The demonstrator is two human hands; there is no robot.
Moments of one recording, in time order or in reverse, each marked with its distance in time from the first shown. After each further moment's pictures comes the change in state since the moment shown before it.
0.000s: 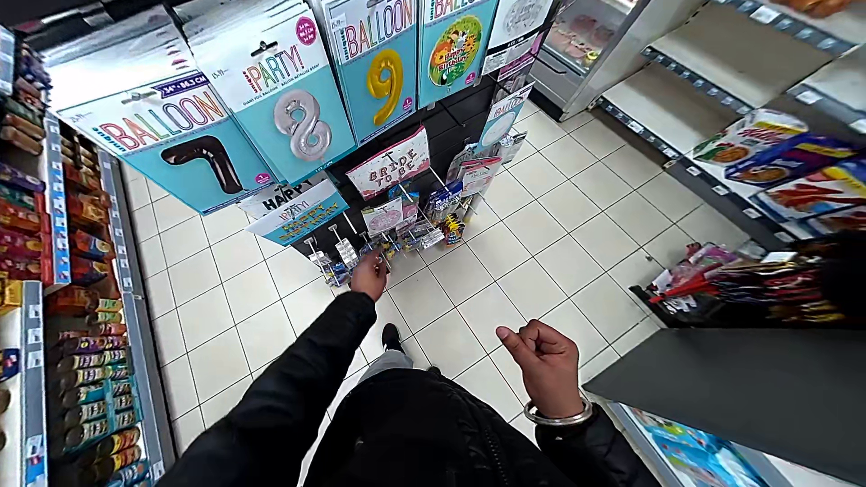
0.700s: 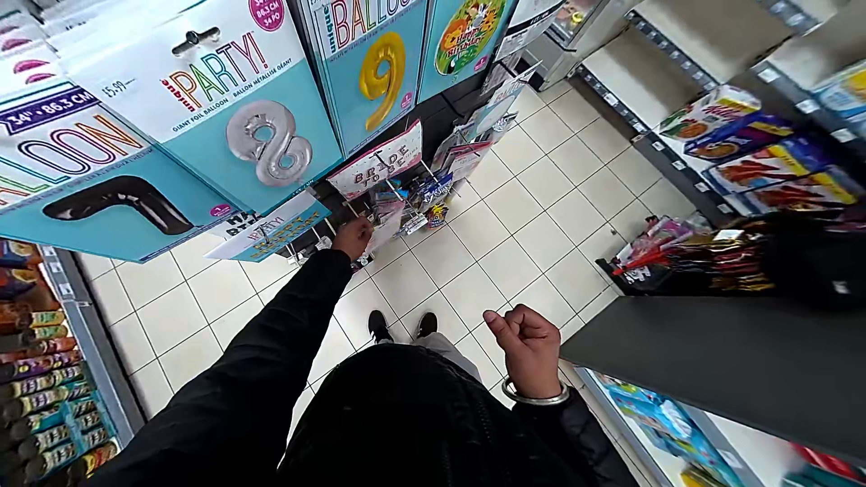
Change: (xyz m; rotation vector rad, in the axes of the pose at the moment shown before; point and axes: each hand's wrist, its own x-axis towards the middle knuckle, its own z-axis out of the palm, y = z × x) left_hand 0.149 -0.038 -0.020 0.113 -0.273 0.088; right_hand 0.061 0.011 0.044 -0.067 0.048 0.054
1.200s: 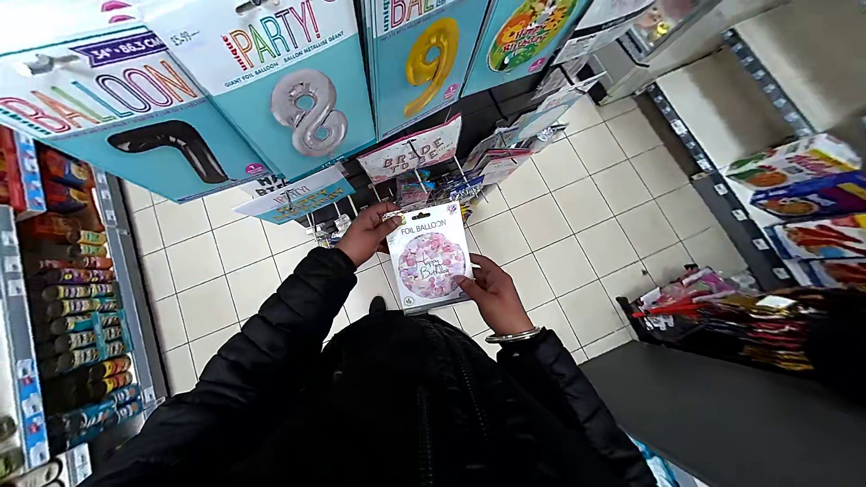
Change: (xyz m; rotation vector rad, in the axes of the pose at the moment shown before) left_hand -0.096 0.111 -0.045 -0.880 -0.028 -0.004; right_hand 0.086 0.018 0.021 -0.137 -0.497 0.358
